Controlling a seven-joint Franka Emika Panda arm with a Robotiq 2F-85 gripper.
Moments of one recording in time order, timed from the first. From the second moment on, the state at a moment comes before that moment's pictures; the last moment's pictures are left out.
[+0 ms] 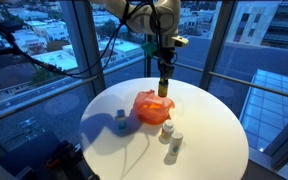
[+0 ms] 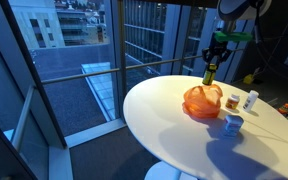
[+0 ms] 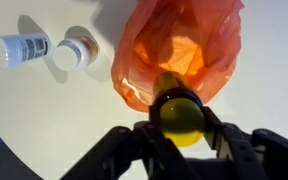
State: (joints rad) arm 0.00 0.48 -0.13 -1.59 0.01 2.04 0.47
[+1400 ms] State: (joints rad) arm -0.03 0.19 -0.13 -2.23 -0.12 2.32 0.51
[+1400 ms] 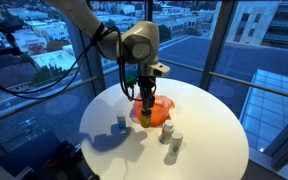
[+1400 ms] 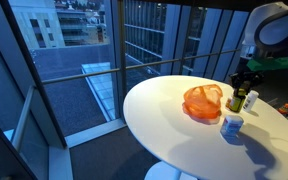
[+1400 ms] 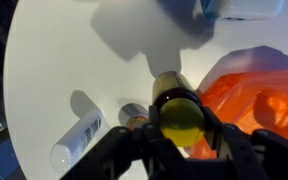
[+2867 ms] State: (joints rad) arm -0.04 0.17 -0.13 -2.19 0.03 2.31 0.37
